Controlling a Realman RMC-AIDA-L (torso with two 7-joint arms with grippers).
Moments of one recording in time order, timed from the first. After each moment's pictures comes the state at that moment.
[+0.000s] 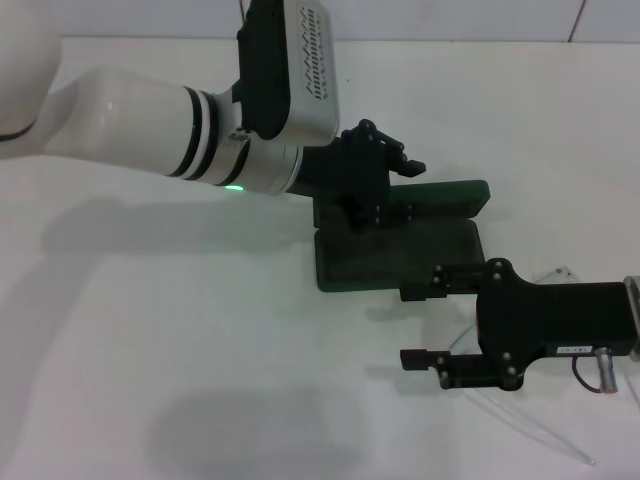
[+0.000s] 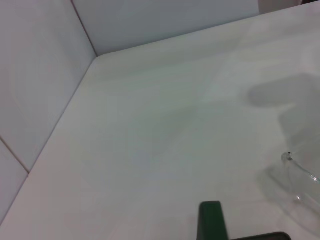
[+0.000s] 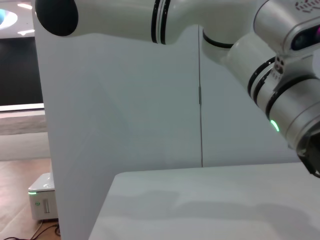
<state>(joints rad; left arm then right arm) -0.76 -2.10 1.51 0.78 1.83 1.03 -1.34 0.51 1.97 -1.43 -0.38 -1.32 -1.61 0.85</state>
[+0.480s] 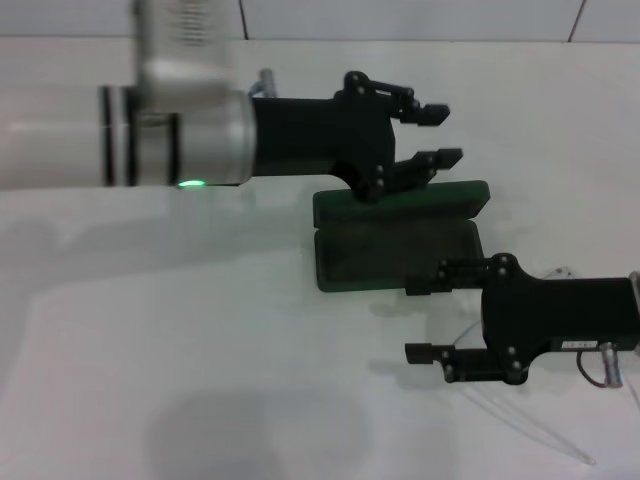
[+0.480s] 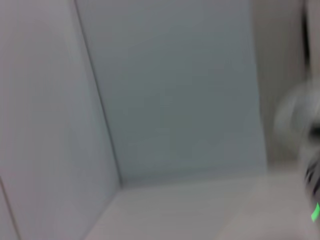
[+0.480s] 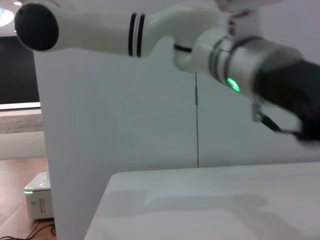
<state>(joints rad) -0.57 -2.09 1.43 0.95 1.51 1.23 -1.25 0.51 1.96 -1.42 -0.38 -1.31 -1.61 0.85</state>
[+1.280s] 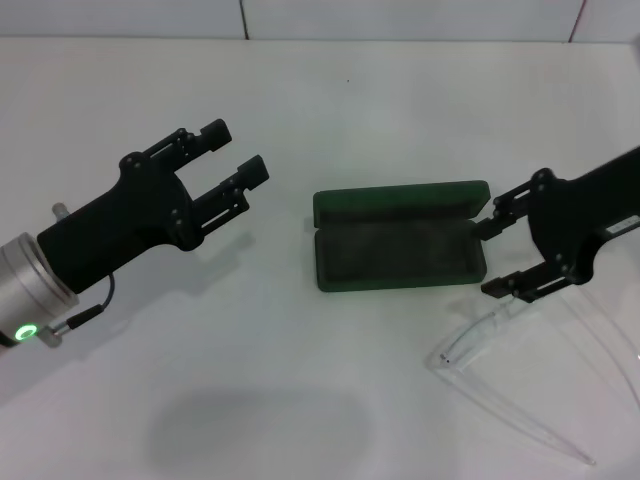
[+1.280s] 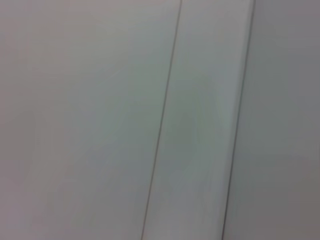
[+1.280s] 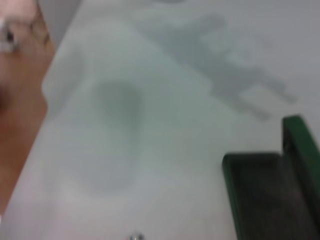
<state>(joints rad) -0.33 -2.09 1.07 0.43 1.19 1.55 -0.96 0.64 1.93 -1.26 -1.10 -2.10 -1.63 1.59</state>
